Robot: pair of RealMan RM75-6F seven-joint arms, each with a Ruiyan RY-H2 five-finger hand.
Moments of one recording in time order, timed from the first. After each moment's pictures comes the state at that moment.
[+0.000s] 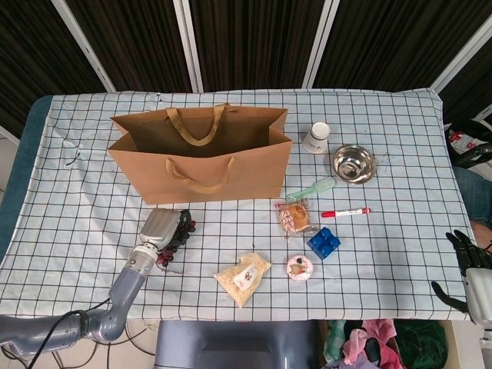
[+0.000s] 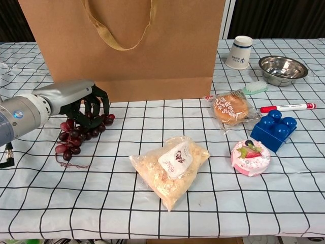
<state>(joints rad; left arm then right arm) -0.71 -1.66 -0.14 -1.46 0.97 1.02 0.42 -0.01 -1.03 0.05 -1.67 -1.50 1.54 0.01</state>
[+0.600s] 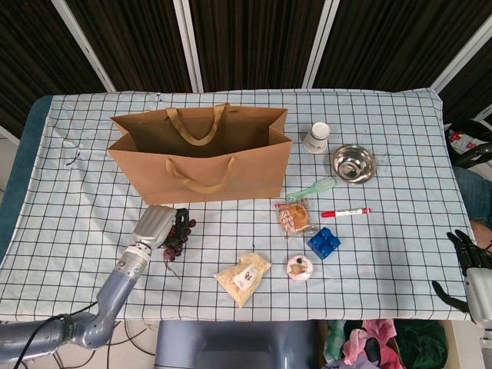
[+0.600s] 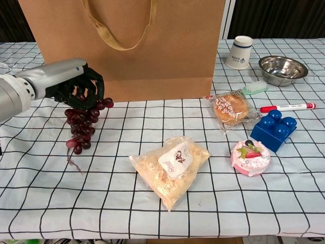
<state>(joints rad) -0.67 -1.53 -0.15 -1.65 1.09 1.07 0.34 -0.01 -1.03 0.05 -1.68 -1.49 1.53 0.00</state>
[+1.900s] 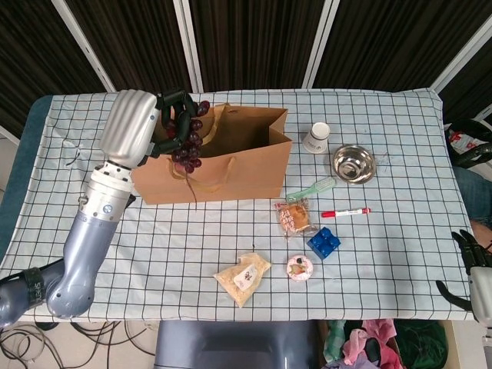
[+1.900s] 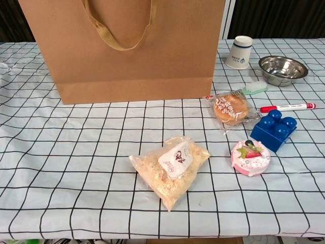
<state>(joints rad) -0.94 -1.11 -0.64 -1.98 0.84 1.19 0.35 -0.01 -1.04 0.06 -1.66 -1.45 1.51 0.00</state>
